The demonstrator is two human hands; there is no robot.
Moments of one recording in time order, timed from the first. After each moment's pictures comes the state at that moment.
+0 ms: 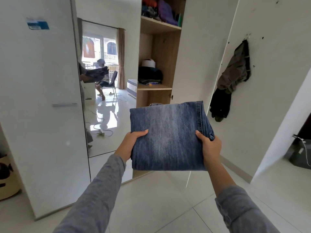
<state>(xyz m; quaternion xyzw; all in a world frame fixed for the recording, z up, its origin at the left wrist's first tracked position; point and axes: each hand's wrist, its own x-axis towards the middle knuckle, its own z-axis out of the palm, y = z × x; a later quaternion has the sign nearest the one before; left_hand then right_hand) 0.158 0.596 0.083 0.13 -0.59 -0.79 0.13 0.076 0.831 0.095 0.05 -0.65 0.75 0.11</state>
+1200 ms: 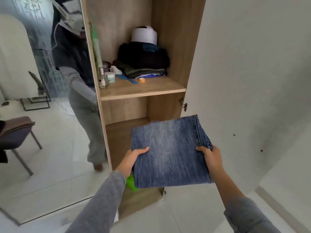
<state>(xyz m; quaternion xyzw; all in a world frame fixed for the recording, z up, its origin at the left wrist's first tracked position) -0.481 0.396 -0.032 0.28 -0.53 -0.80 0.09 -0.606 0.629 -0.002 0.03 -0.75 0.66 -0.08</state>
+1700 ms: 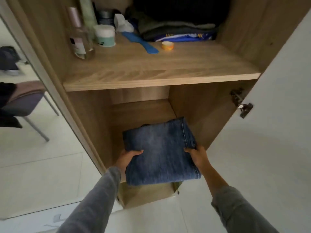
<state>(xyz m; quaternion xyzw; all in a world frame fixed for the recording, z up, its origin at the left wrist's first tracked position) -0.616 0.250 -0.177 0.42 -0.49 -0.75 0.15 -0.793 0.428 -0.156 0.11 -0.81 0.51 -0.25</state>
